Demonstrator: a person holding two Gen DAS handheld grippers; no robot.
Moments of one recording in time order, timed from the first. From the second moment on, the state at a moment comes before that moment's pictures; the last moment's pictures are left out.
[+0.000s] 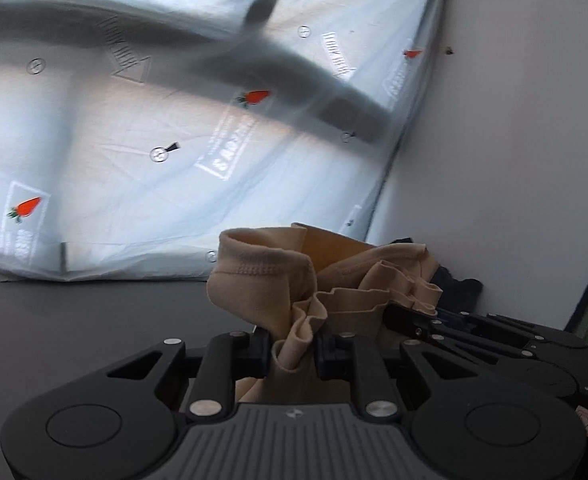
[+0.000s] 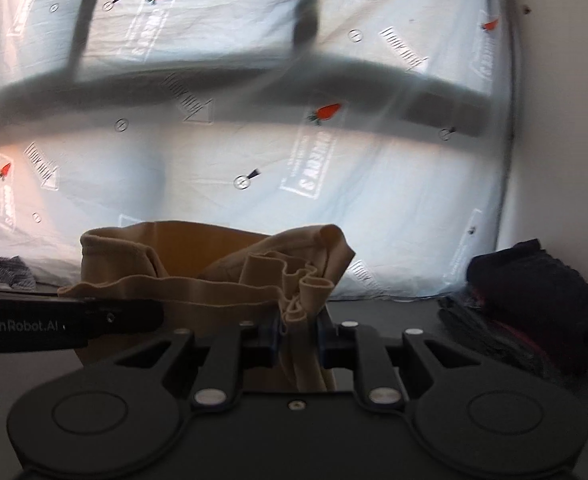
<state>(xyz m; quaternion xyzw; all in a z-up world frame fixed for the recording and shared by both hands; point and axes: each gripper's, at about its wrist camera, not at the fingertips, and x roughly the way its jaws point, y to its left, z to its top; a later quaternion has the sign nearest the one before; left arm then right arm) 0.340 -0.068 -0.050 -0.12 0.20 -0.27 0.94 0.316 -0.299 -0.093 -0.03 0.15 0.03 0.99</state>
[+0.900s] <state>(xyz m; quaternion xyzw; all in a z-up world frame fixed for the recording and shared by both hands) 0.443 -0.572 -0.034 -0.13 0.13 -0.43 0.88 0.398 -0.823 -0.033 -0.06 0.00 0.01 1.00</state>
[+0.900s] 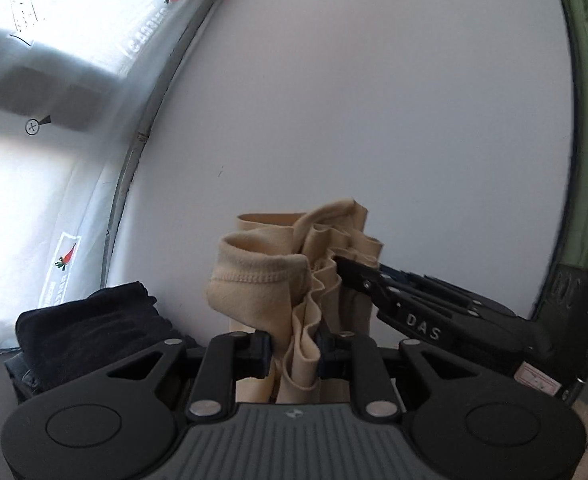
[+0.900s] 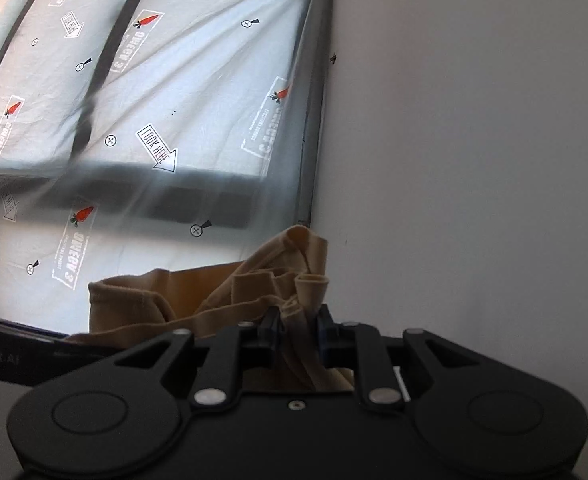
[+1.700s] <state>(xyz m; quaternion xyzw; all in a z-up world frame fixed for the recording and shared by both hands) 0.699 -0.554 -0.199 -0.25 0.30 -0.29 0.87 0.727 -0.759 -0.171 -0.15 0.18 0.09 0.97</state>
